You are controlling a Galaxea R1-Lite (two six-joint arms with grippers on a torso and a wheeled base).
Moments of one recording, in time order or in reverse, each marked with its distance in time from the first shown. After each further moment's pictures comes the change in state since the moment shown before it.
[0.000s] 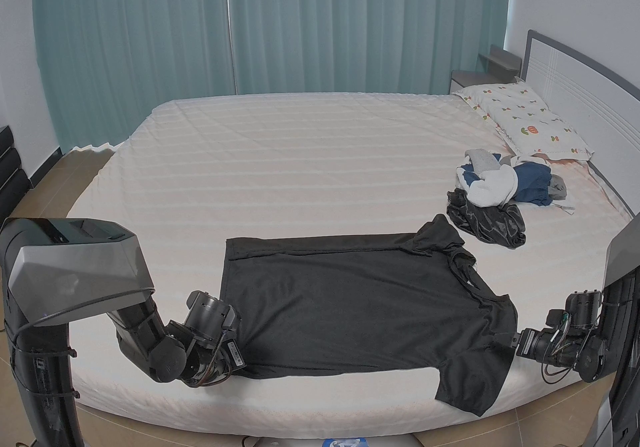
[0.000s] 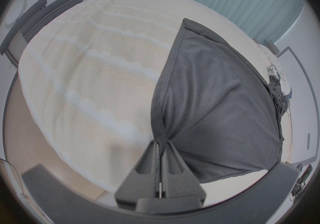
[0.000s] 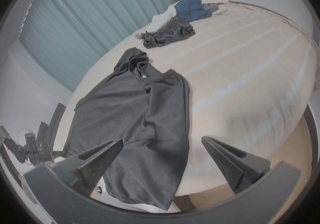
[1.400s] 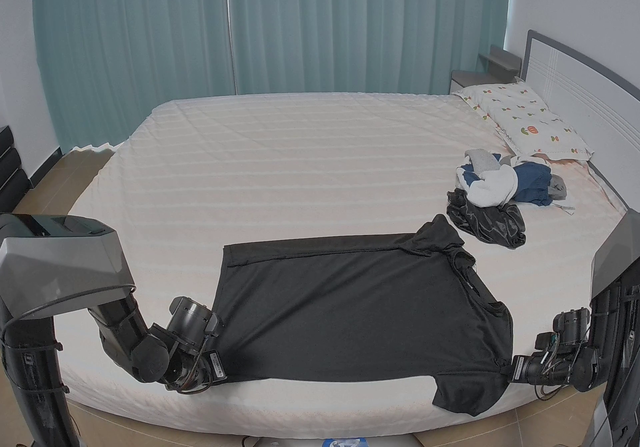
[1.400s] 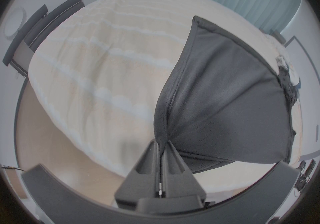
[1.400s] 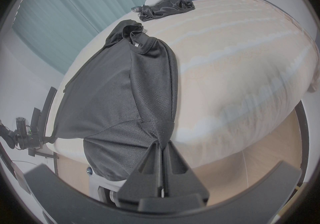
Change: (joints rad) left arm 0.055 -0.051 0.075 0.079 0.022 0.088; right arm 0.041 0.102 0.064 0.030 -0.049 -0.080
